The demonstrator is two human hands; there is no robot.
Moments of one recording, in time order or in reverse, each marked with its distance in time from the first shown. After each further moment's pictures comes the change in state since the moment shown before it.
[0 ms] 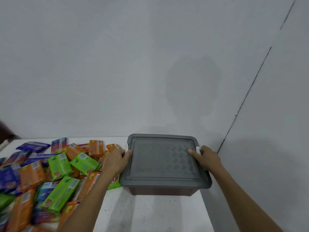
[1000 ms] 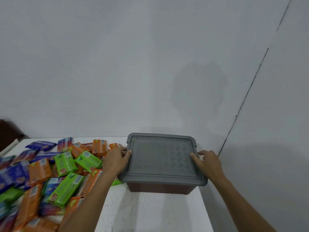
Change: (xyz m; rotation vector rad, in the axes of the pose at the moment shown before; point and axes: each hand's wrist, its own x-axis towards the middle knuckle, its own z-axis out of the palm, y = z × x) left_hand -0.023 0.015 -0.008 0.054 0.113 -0.015; right_hand -0.020 0.016 0.014 0.040 0.210 -0.135
